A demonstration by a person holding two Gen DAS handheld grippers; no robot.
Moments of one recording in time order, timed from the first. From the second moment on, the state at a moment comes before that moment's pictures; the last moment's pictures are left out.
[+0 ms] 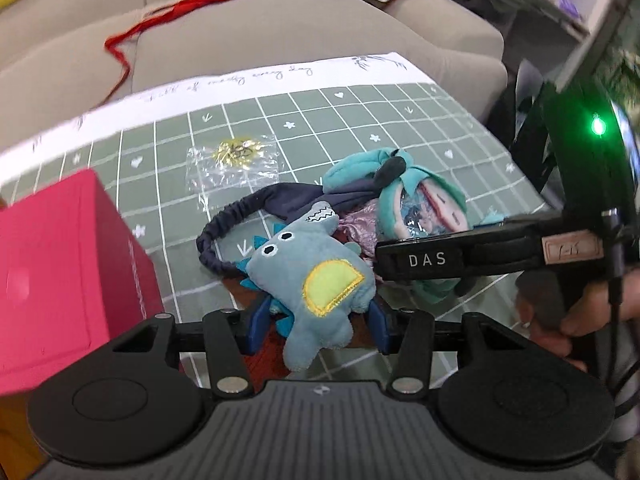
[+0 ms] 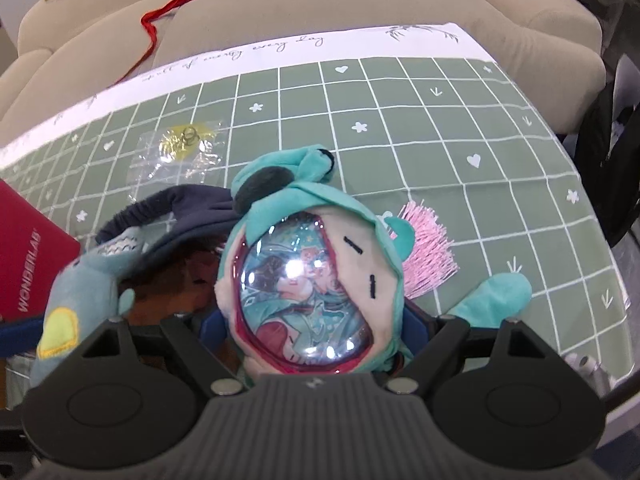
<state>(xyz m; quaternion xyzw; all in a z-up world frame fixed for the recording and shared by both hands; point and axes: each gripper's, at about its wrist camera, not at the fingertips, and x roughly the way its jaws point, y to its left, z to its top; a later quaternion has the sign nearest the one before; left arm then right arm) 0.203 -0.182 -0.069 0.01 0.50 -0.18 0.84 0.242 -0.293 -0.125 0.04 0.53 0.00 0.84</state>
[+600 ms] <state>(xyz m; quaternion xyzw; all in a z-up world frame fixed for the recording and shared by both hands) 0.191 -0.158 -0.054 -0.05 0.52 -0.18 0.84 0.218 -0.295 -0.074 0.09 0.49 0.00 0.87</state>
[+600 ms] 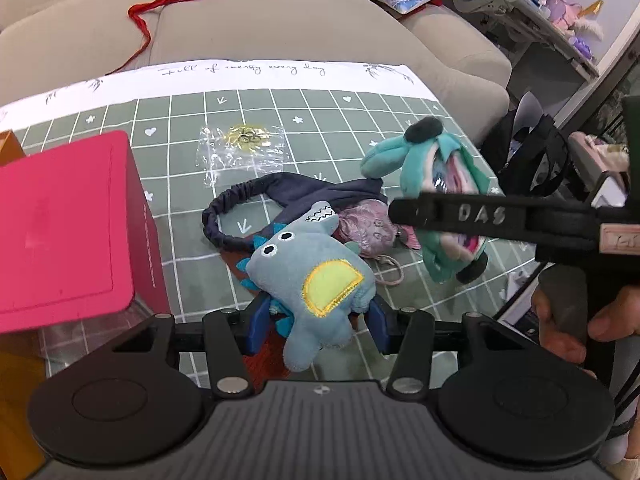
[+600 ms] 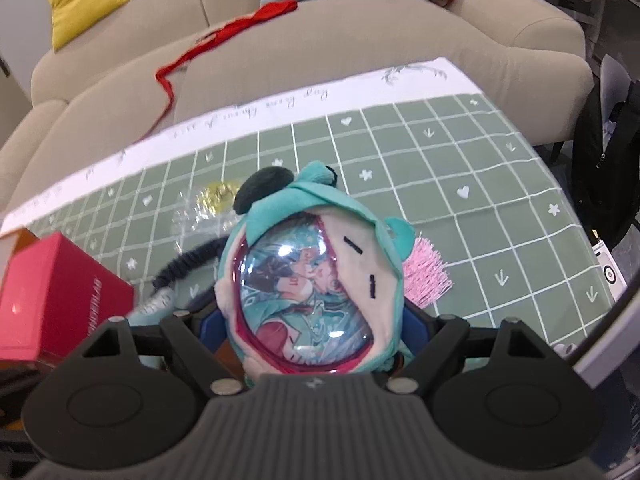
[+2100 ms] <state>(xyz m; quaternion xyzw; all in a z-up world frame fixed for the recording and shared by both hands) 0.177 -0.011 0.066 -0.11 0.43 -0.17 0.88 0.177 -0.154 0.046 0.12 0.42 0.05 0.90</state>
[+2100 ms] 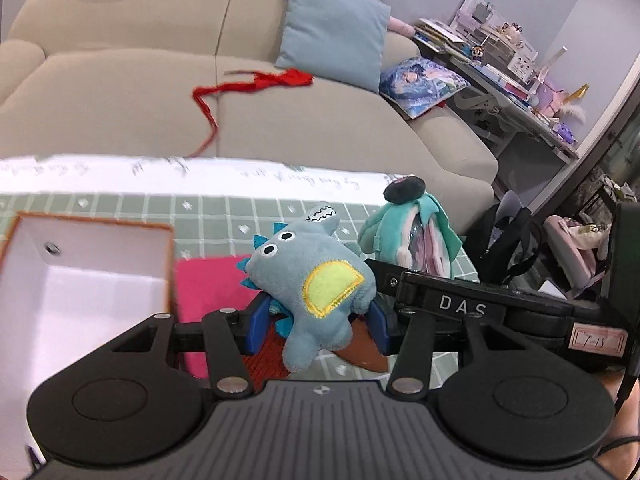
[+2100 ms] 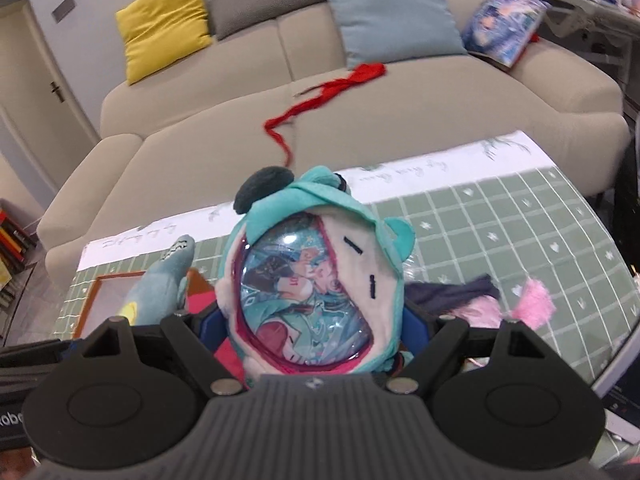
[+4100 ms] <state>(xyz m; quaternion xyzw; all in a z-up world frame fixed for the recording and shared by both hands) 0.236 0.211 -0.055 -0.21 0.44 0.01 0.87 0.294 0.117 -0.043 -0.07 0.55 0.24 0.80</state>
